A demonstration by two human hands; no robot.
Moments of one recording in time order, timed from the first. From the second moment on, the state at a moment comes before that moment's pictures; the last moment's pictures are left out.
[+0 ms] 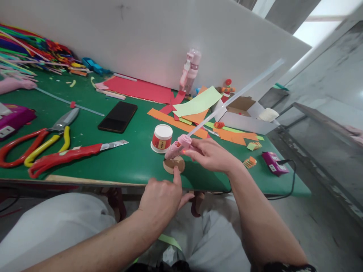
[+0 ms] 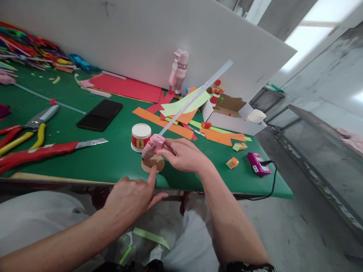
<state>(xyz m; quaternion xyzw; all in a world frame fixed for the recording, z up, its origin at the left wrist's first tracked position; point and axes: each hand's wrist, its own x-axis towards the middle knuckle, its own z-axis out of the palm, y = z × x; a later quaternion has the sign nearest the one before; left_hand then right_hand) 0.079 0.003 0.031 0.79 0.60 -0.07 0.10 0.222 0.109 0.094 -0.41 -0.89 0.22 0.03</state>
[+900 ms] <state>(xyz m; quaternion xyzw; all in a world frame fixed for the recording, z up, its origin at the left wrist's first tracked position) 0.078 0.002 0.033 0.79 0.60 -0.07 0.10 0.227 0.111 0.090 -0.42 -0.88 0.21 0.05</state>
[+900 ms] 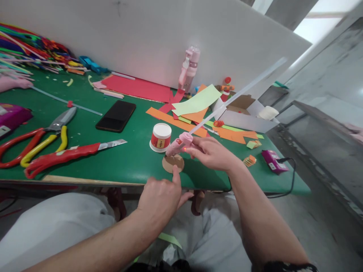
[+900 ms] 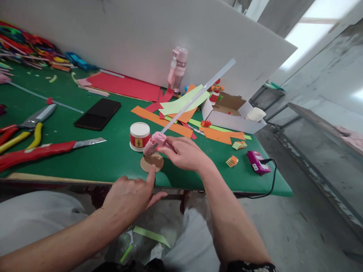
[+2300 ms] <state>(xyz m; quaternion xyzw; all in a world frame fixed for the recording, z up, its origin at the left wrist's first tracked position) 0.078 0.003 0.034 0.79 0.59 -0.07 0.10 0.226 0.108 0.089 -0.44 -0.88 0.19 0.04</state>
